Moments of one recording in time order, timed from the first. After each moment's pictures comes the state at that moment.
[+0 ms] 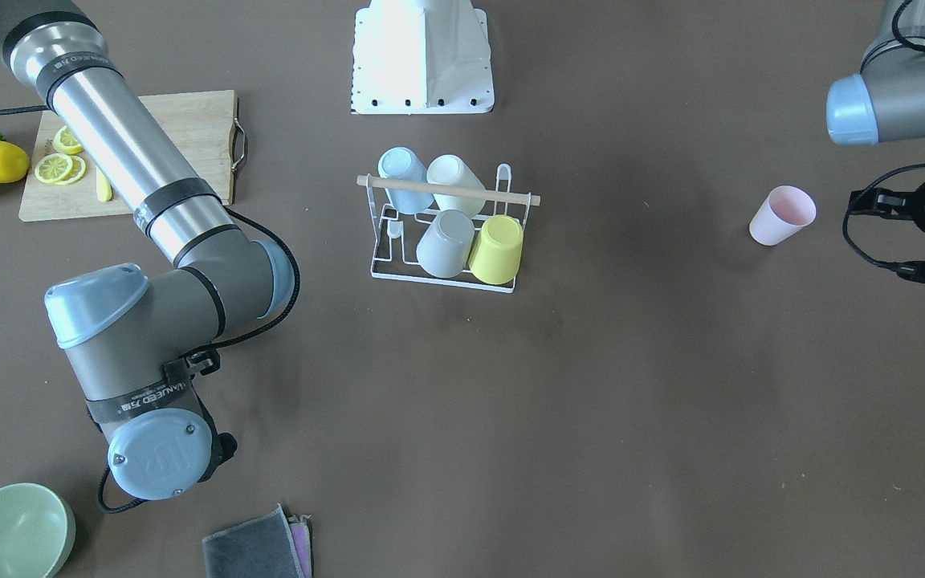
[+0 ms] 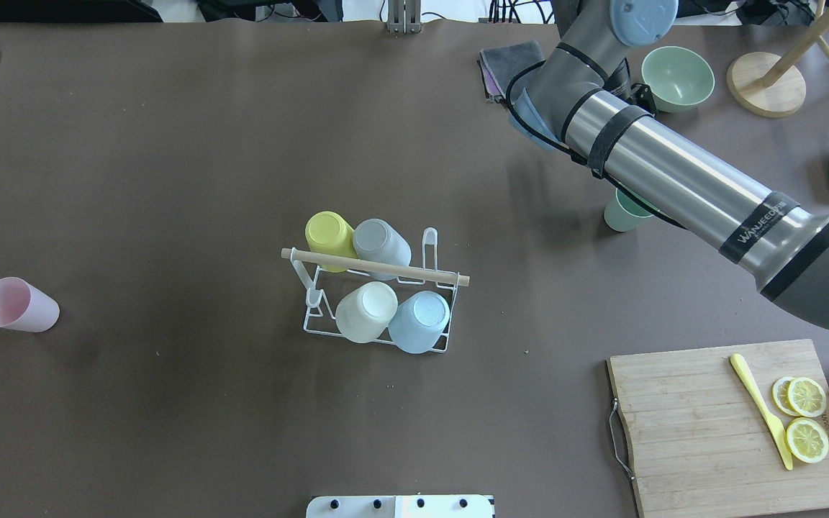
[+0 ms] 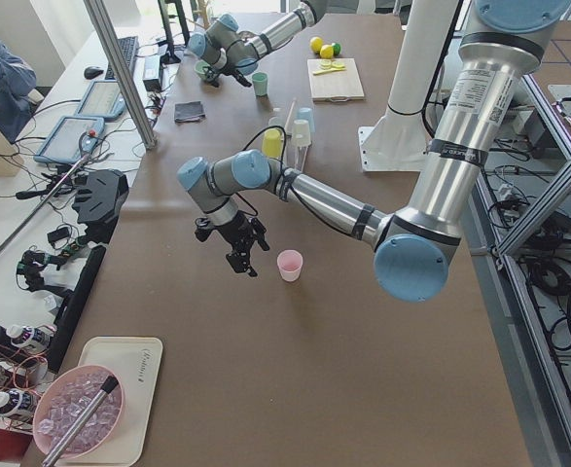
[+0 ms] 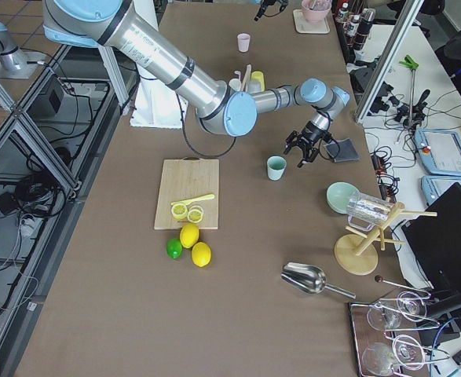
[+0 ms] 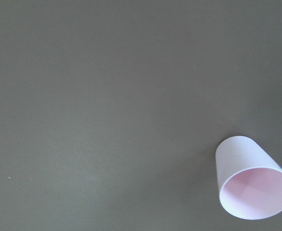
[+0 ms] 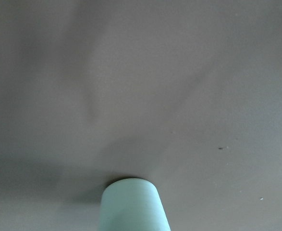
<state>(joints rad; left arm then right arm) -1.17 -1.92 -1.63 -0.82 -2.20 0.18 0.92 -0.50 0.74 -2.10 2.06 -0.18</state>
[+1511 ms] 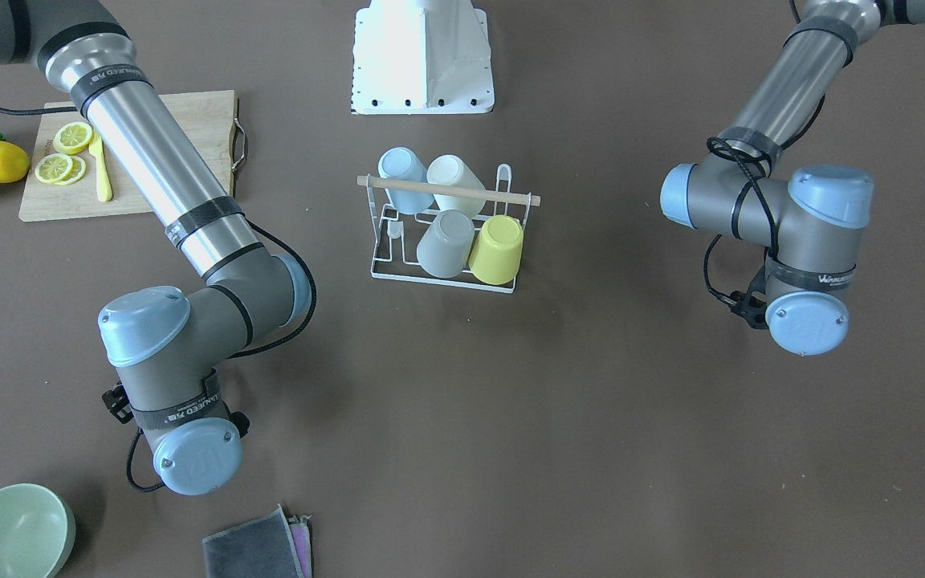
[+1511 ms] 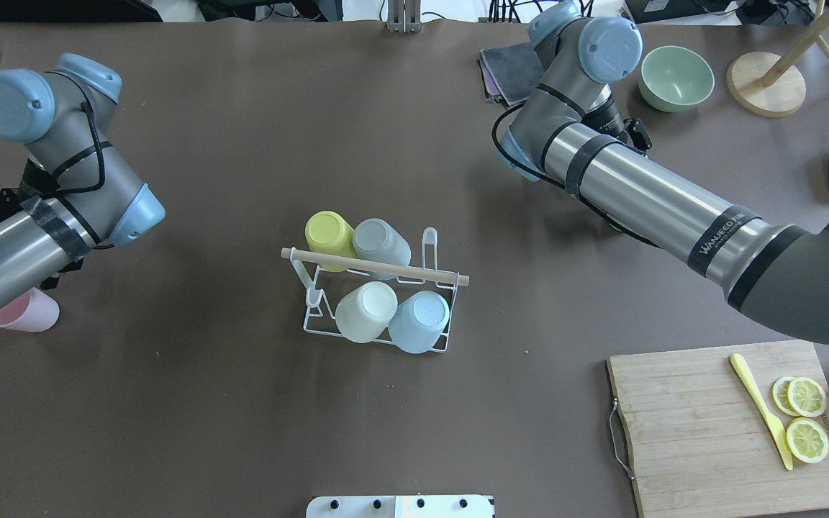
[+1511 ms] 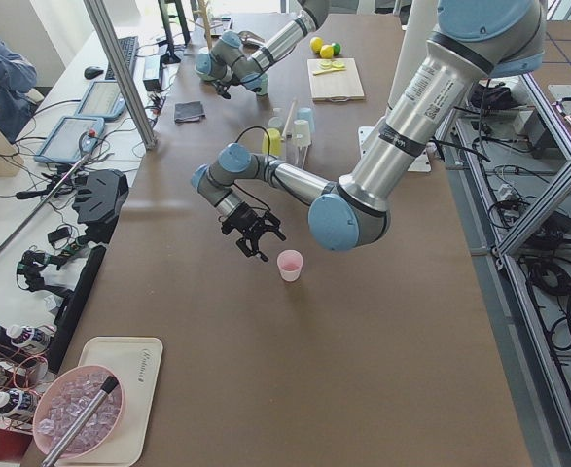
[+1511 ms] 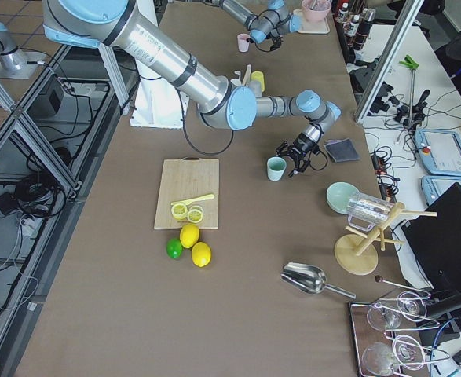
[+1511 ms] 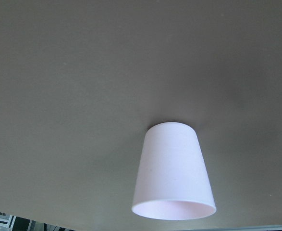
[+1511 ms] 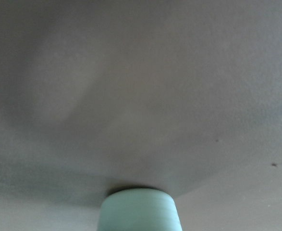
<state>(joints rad) -0.90 -2.17 -1.26 -0.63 -2.07 0.40 0.87 -0.46 0.56 -2.10 2.02 -0.31</state>
